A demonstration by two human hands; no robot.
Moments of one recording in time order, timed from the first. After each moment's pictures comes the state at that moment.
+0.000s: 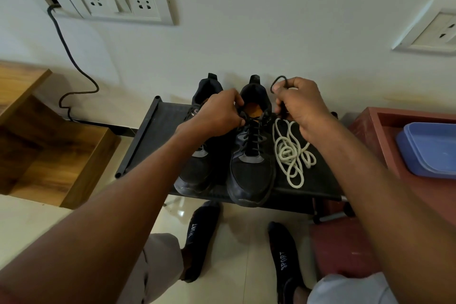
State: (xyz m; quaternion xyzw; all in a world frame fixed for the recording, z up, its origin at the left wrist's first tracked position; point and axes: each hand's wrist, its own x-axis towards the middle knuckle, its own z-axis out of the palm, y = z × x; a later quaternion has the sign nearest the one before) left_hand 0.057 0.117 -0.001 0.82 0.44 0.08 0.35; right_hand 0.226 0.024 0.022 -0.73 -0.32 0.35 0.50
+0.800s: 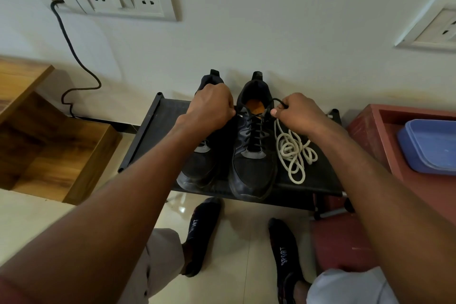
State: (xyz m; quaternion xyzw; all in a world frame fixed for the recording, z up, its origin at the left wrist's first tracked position) left_hand 0.048 0.118 0.009 0.86 0.48 0.05 0.19; right_hand 0.240 0.020 -0.001 -0.82 -0.48 0.24 0.17
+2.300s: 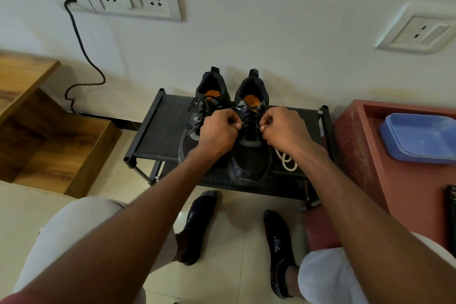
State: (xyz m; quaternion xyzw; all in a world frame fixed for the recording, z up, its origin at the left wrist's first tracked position) left_hand 0.031 0.041 -0.028 0.74 0.52 0.18 0.39; right_hand 0.189 -0.028 -0.008 -0.82 -0.51 0.18 0.19
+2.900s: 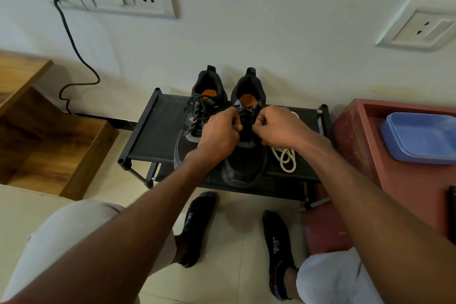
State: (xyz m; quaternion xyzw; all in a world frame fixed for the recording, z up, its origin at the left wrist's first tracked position) left_hand 0.040 0.043 -0.027 0.80 0.47 0.16 0.34; right_hand 0.198 -0.017 0.004 -0.78 -0.57 0.24 0.12
